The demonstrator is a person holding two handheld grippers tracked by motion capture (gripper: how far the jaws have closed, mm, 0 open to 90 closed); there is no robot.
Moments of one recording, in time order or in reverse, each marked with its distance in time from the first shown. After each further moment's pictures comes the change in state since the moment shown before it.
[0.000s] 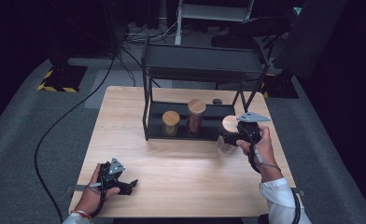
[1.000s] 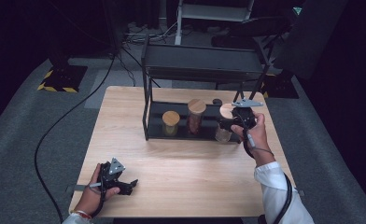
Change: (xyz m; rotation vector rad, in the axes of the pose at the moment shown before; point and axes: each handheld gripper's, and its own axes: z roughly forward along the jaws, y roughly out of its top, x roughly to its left) left arm 0.000 0.000 0.000 0.000 0.000 0.000; right arm -0.004 0.031 0.034 0.018 -0.076 0.007
